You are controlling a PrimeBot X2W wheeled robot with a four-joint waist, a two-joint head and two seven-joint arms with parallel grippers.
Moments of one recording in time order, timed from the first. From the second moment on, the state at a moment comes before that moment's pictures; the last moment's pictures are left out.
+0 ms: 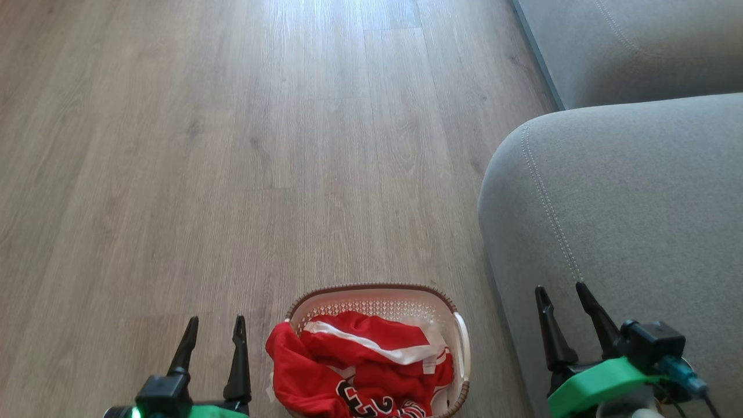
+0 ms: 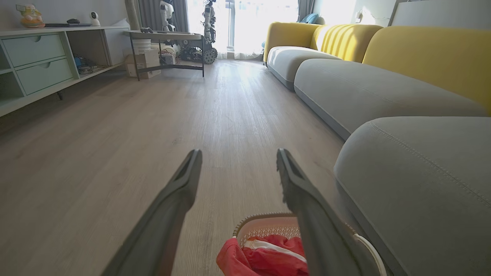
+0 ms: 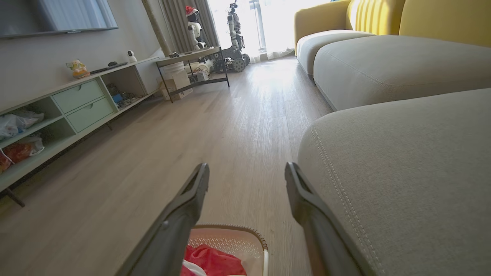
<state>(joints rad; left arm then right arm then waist) 0.02 0.06 -0.19 0.25 -0.19 0.09 -0.23 0.06 -0.07 0.07 0.25 0.28 0.12 -0.25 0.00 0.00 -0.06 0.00</state>
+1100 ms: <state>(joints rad) 0.02 0.05 -0.18 0.27 -0.11 0.09 -0.25 0.07 -0.05 0.05 0.26 0.18 0.12 -0.25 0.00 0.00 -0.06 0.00</state>
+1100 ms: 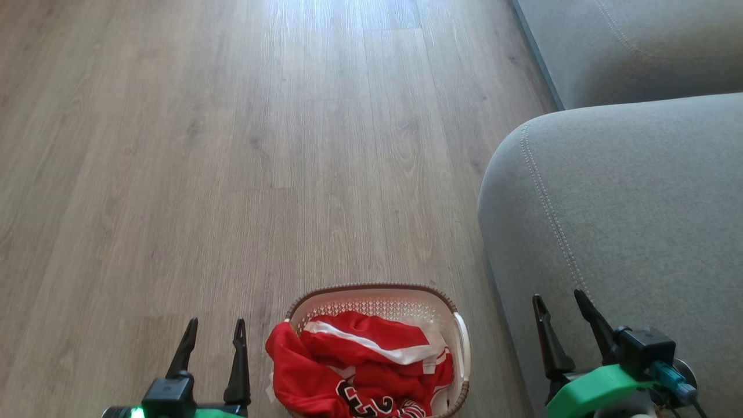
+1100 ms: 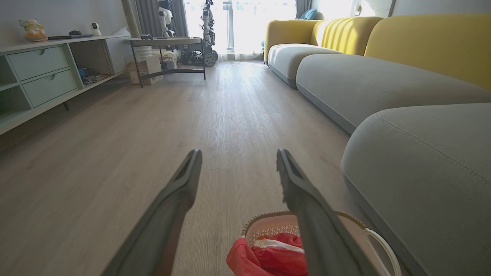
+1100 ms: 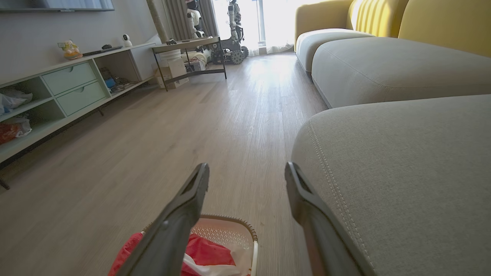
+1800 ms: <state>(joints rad) -0.03 0.05 -0.21 0.30 -0.07 0.04 -0.25 0.06 -0.05 0.03 0.20 0.18 0.12 -0.25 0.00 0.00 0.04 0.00</state>
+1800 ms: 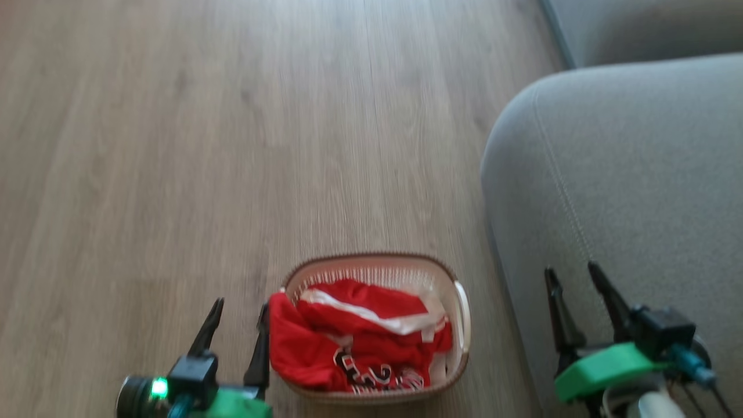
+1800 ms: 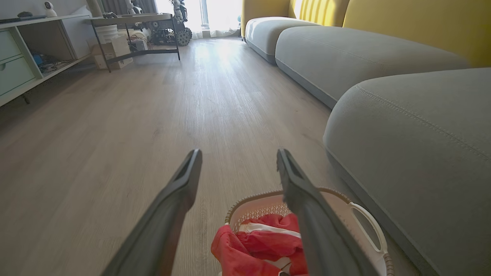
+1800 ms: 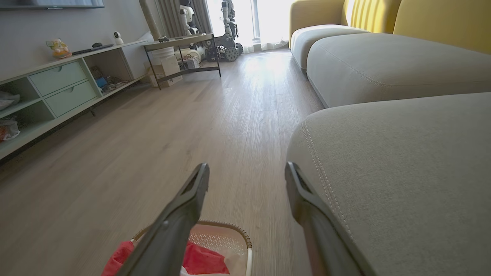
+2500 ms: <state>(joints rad) -0.57 0.08 -0.38 0.76 0.09 -0.06 -0.22 -0.26 -0.05 0.05 0.08 0.19 0.12 -0.25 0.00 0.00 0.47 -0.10</state>
